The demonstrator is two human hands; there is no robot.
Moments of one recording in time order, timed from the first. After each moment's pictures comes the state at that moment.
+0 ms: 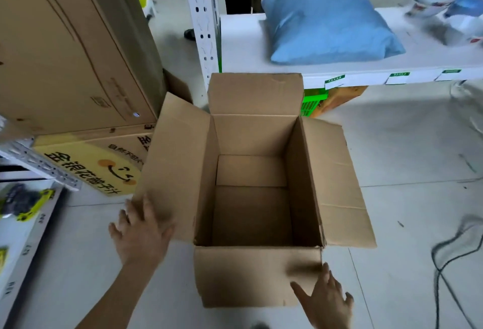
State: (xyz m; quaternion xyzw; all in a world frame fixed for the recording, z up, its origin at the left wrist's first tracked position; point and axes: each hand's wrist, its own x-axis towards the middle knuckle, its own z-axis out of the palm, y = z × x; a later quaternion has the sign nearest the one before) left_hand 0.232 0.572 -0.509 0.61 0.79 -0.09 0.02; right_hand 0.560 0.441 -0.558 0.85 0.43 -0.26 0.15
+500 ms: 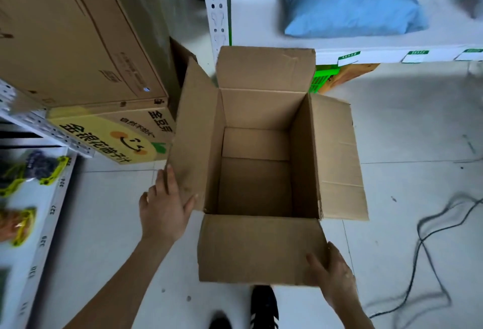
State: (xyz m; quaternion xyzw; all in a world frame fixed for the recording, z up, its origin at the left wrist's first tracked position) left_hand 0.249 0.563 -0.459 0.68 0.73 -0.05 0.07; right_hand 0.571 0.420 -0.497 0.84 0.36 -0.40 -0.04
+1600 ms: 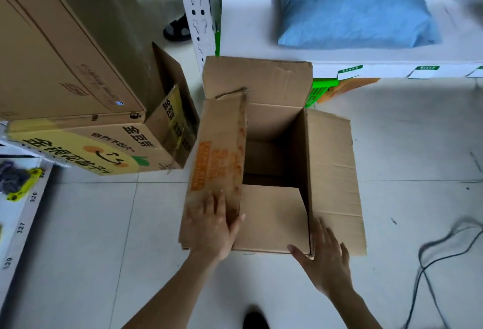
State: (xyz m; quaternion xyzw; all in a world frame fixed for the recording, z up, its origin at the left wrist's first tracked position) left_hand 0.377 0.598 -0.514 0.69 0.69 -0.11 0.19; right_hand 0.618 0.518 -0.535 0.79 0.54 -0.29 0.07
